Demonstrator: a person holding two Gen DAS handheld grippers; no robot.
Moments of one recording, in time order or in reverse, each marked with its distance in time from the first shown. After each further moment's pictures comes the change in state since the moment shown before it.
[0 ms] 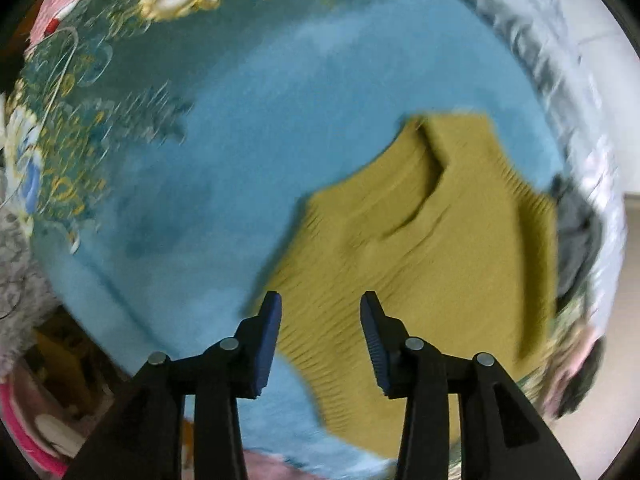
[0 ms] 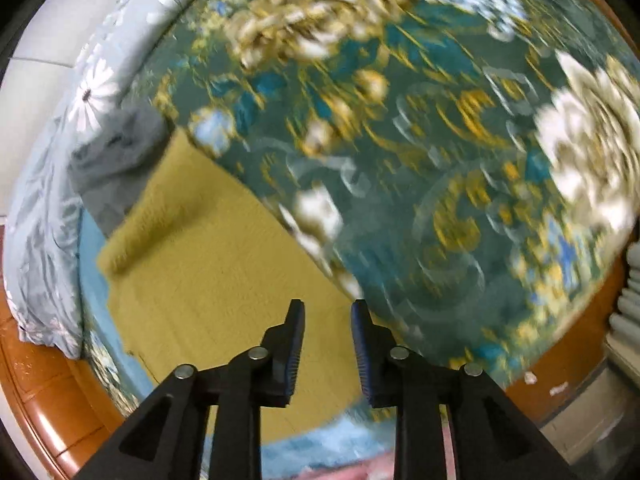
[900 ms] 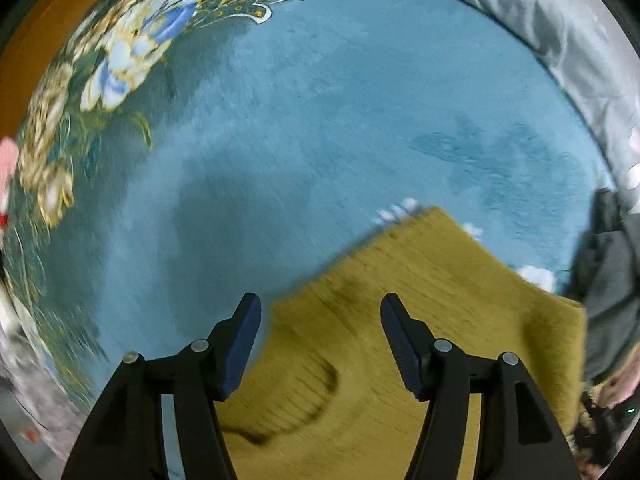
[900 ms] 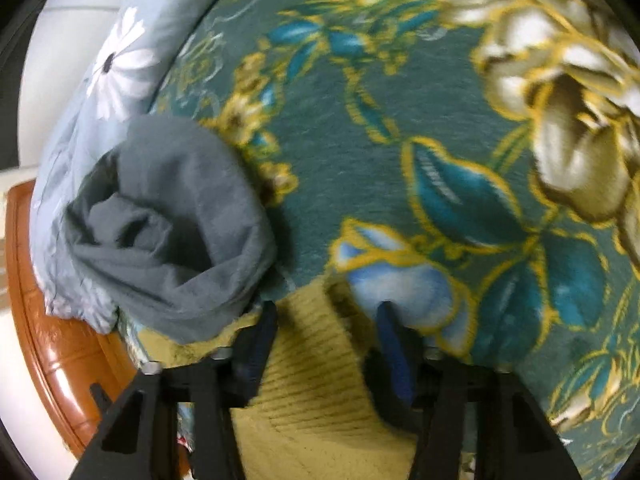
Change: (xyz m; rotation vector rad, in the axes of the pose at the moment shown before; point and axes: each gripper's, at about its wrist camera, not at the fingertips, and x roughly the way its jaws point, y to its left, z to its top) left arm 0.079 -0.131 0.119 0.291 -0.018 0.303; right arm 0.142 0.167 0.160 -0.188 0.151 0.201
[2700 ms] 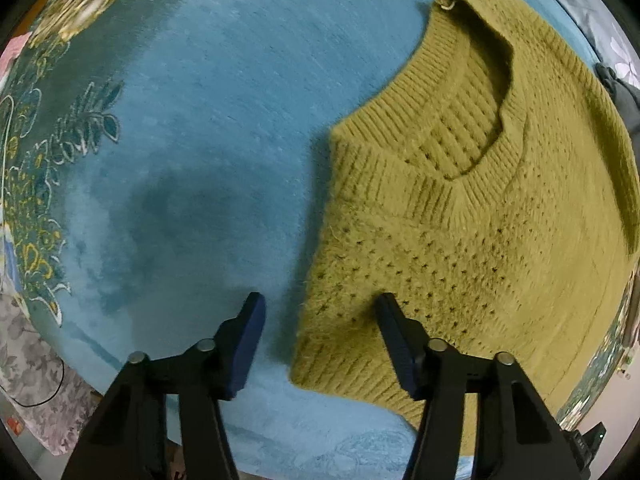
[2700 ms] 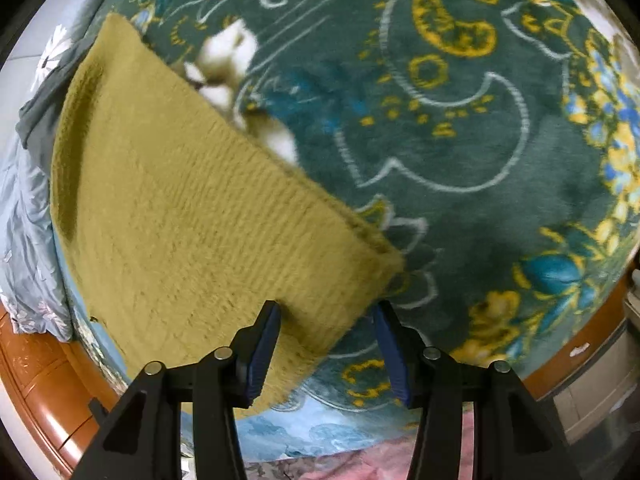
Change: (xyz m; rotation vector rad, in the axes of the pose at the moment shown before) left arm 0.103 0.206 -0.213 0.033 0.111 -0.102; right arm -0.031 -0.133 -0.325 0.360 -0.012 -0.112
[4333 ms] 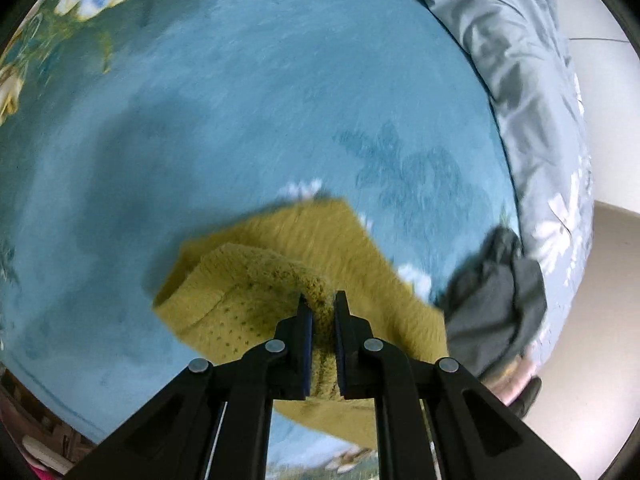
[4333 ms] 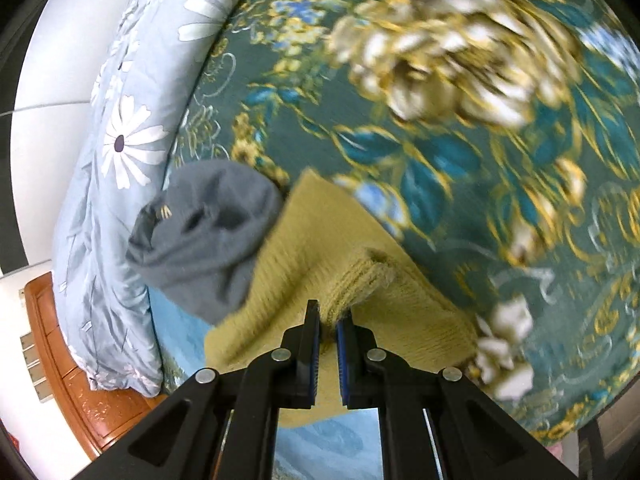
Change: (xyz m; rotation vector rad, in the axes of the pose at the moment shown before) left arm -0.118 -0.072 0.245 -0.290 0.021 -0.340; right arm -0.093 0.199 0.197 0.042 -0.094 0.193
